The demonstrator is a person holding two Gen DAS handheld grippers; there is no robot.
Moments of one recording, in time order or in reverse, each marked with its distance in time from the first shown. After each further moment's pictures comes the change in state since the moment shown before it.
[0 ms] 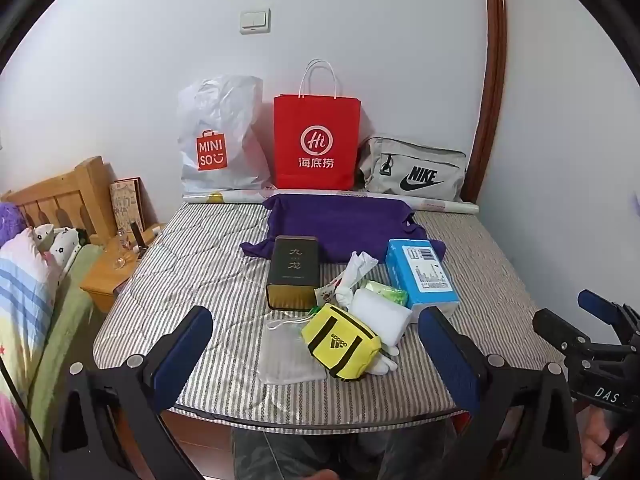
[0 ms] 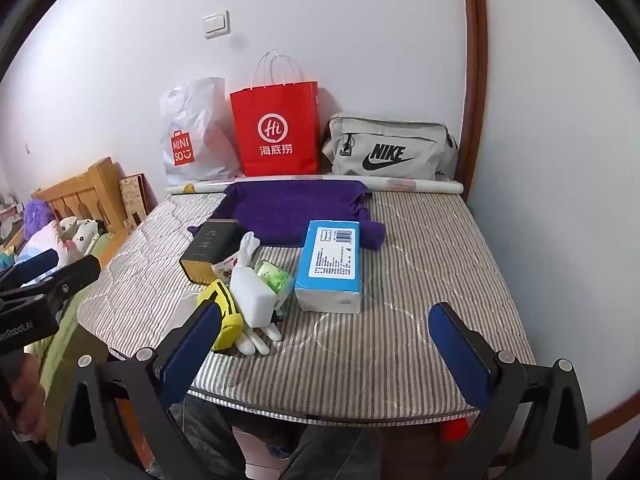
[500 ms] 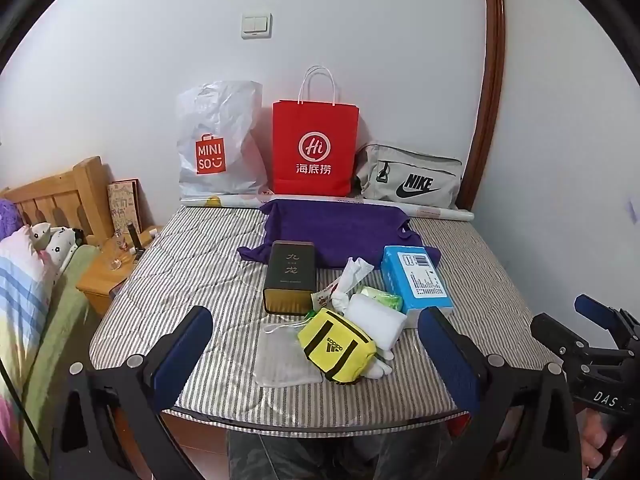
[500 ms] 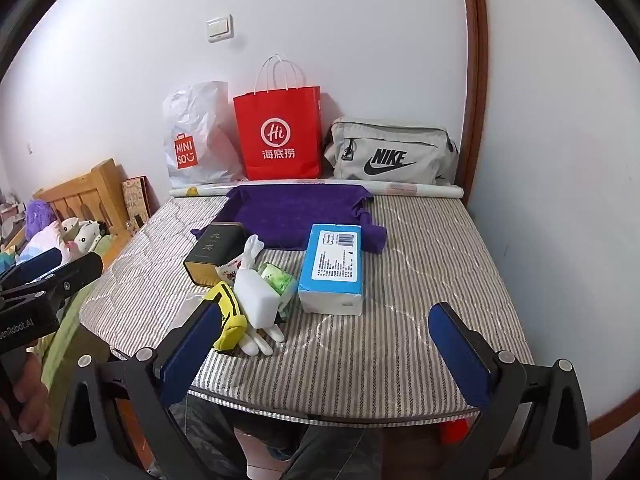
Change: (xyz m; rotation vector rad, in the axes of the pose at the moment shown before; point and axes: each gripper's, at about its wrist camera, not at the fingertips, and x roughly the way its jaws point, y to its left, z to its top) left arm -0.010 0.005 0.007 0.001 -0.017 -0.011; right arm -0.006 0.005 -0.003 -0.003 -0.008 -0.001
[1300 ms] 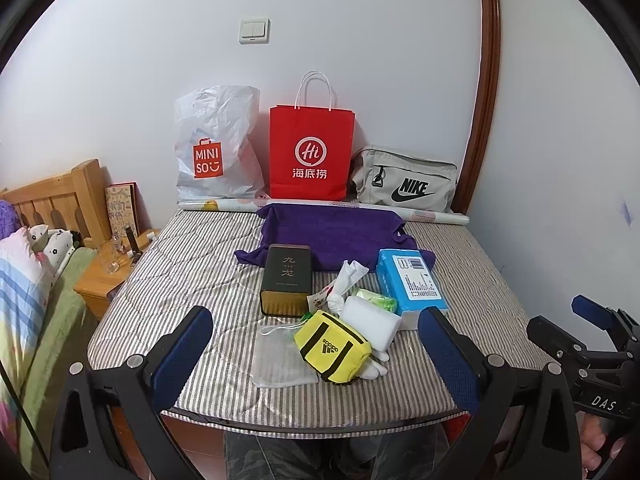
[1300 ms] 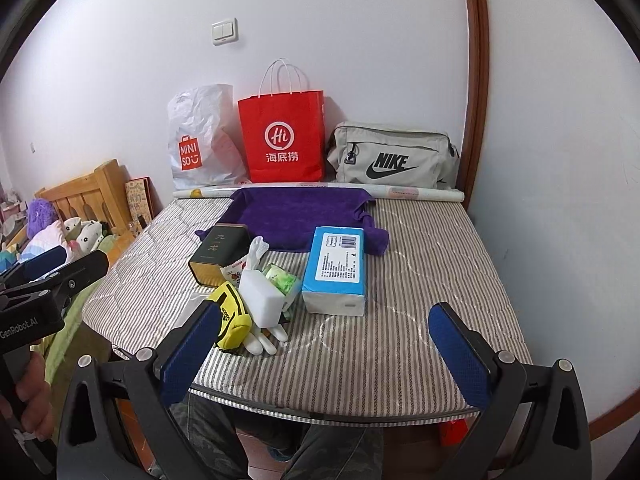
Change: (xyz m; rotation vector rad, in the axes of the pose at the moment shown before) left arm -0.005 -0.001 -0.002 0.006 -0.018 -0.012; right arm -0.008 0.002 0.002 -0.008 -0.007 0.003
